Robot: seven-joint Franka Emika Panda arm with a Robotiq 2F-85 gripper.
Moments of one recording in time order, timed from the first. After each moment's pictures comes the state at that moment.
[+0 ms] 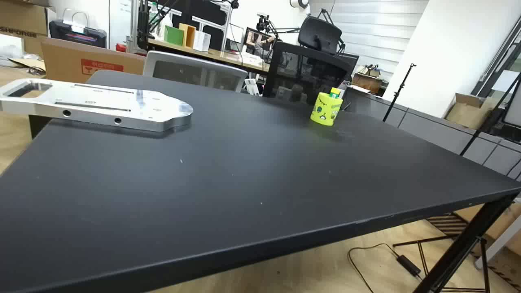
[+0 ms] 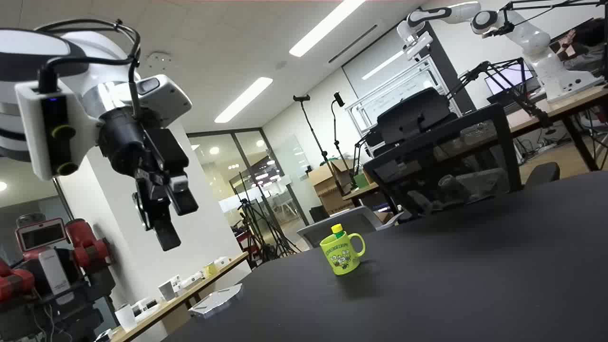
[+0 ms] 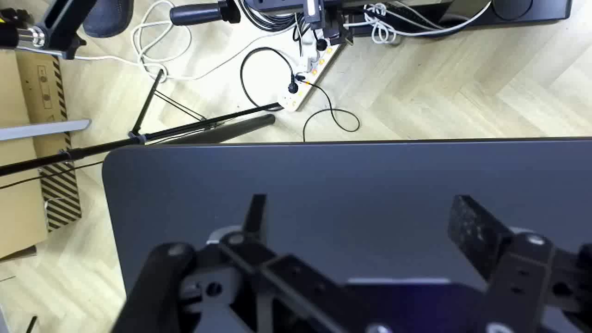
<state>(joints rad) -0.26 -0.54 -0.10 -2.66 -0.41 2.09 -0.06</state>
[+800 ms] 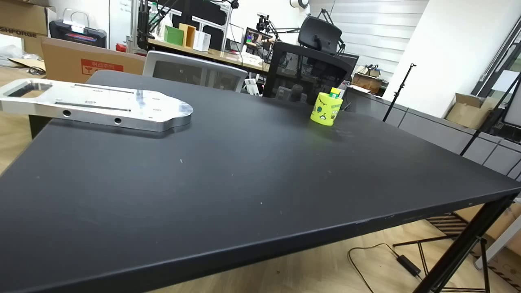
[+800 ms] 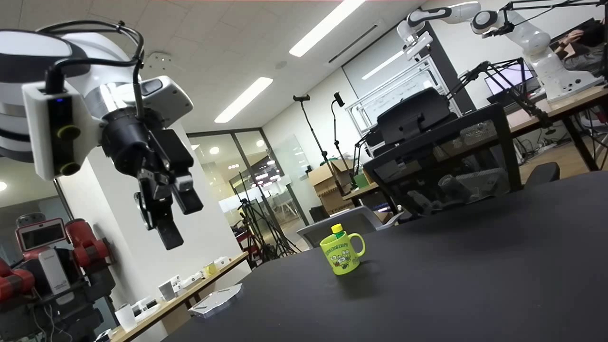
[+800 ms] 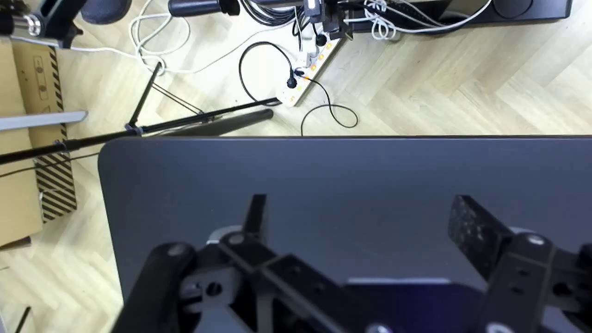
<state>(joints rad) -0.25 -0.54 -0.11 -2.66 -0.40 2.11 -0.08</state>
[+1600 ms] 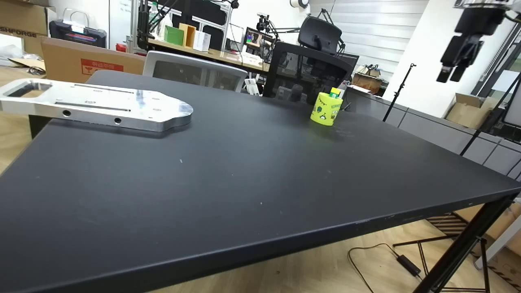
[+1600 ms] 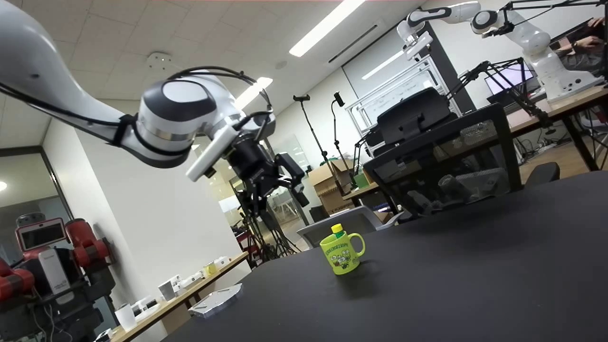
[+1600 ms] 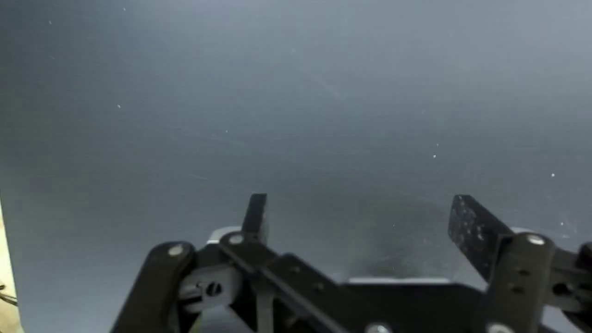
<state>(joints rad) -0.14 0.06 -0.12 -2.23 -0.22 2.35 -0.25</state>
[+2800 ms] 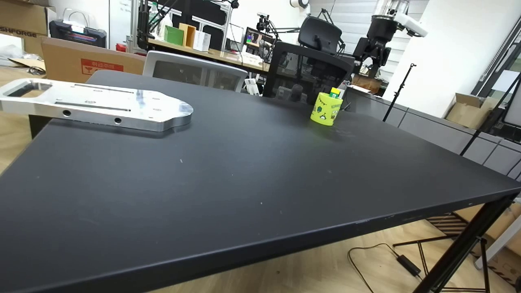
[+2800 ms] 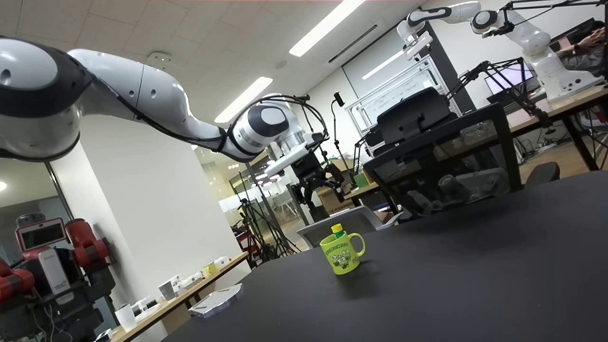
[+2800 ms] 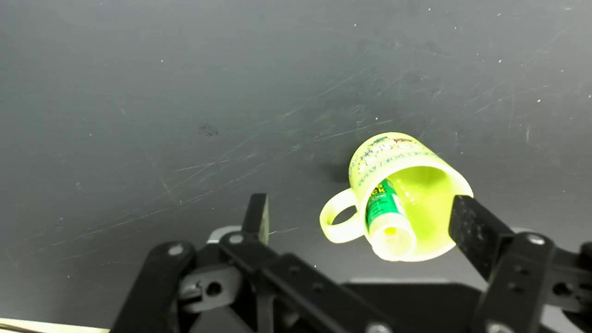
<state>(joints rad) -0.11 0.72 -0.03 -1.31 -0.02 2.05 -0.22</state>
